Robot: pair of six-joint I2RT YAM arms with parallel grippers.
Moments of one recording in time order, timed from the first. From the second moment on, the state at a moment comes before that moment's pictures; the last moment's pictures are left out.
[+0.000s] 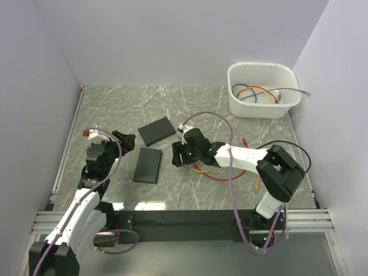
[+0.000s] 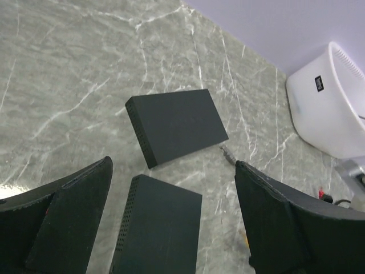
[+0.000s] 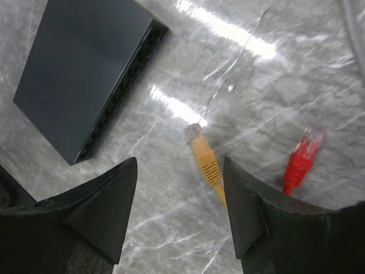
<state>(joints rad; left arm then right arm) -0.13 0.70 0.32 0.21 0.00 -0.64 0.84 1.65 0.93 -0.06 -0.09 0.47</state>
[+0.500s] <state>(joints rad) -0.16 0.67 0.30 0.19 0.01 -0.65 0.81 1.71 0.91 0.02 -0.14 0.48</state>
